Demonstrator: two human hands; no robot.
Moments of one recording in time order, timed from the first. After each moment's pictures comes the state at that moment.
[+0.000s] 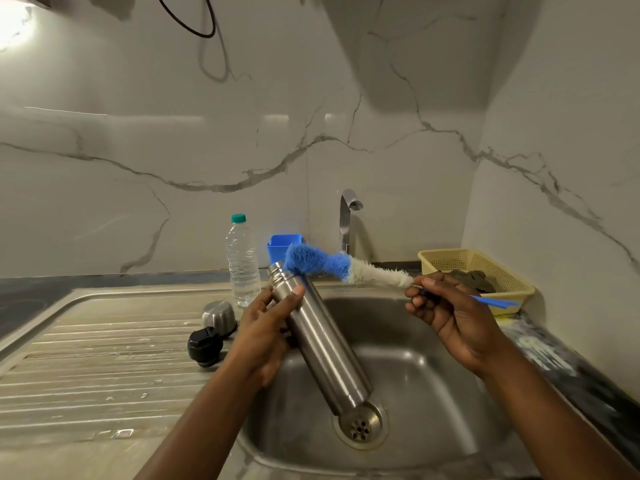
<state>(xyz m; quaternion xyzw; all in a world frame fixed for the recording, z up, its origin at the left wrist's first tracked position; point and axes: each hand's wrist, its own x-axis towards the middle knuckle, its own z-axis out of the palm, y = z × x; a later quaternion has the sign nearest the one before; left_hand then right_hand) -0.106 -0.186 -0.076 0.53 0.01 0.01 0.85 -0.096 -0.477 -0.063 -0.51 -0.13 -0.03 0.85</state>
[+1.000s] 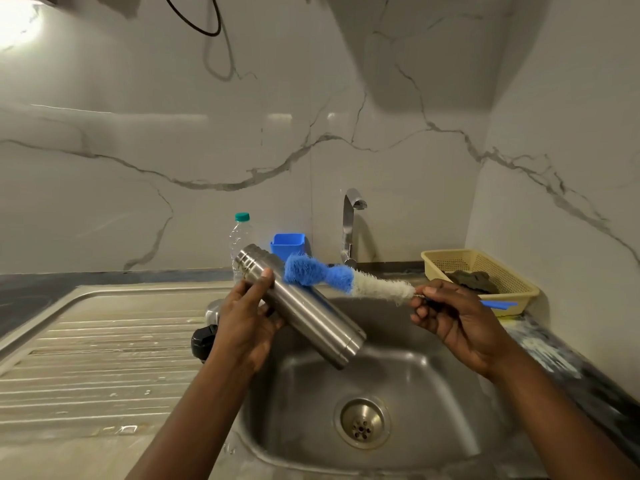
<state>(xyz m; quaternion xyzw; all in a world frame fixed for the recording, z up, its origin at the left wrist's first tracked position) -0.102 -0.168 -0.064 0.42 0.03 0.08 0.91 -0.092 -0.485 -0.068 -0.52 -0.11 0.03 0.85</state>
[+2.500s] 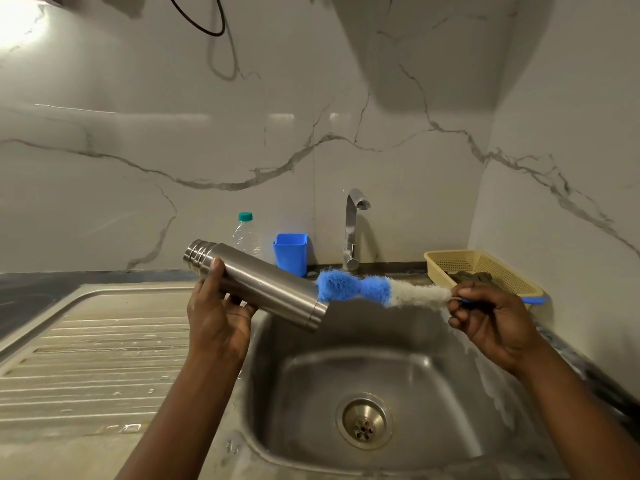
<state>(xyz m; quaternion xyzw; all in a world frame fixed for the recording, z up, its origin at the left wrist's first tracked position) -0.099 -0.139 -0.058 0.29 0.05 0.19 0.94 -0.089 -0.515 -0.064 -0.52 -0.07 -0.02 0.85</state>
